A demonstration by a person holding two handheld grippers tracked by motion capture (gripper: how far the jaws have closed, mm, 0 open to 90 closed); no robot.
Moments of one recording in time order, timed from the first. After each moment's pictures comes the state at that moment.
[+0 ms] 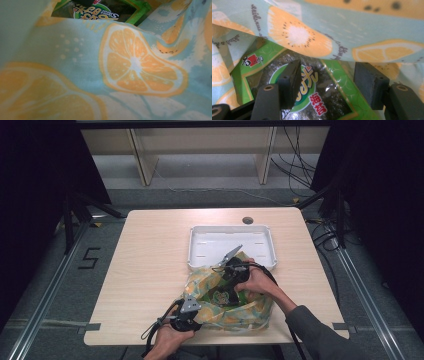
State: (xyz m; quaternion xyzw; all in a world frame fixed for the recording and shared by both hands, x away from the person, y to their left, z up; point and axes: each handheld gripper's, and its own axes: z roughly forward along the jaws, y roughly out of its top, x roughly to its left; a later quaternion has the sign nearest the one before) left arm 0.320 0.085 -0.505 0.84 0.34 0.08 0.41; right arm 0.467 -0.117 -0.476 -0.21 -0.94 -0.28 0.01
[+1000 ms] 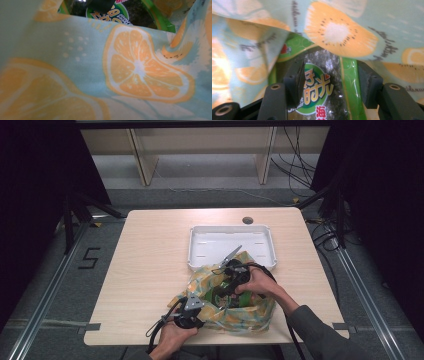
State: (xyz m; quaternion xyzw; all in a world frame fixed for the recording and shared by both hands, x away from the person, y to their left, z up) left arm 0.328 0.078 -0.511 0.84 0.35 0.08 0.40; right arm 0.458 -0.116 -0.469 -0.23 -0.94 -0.26 0.05
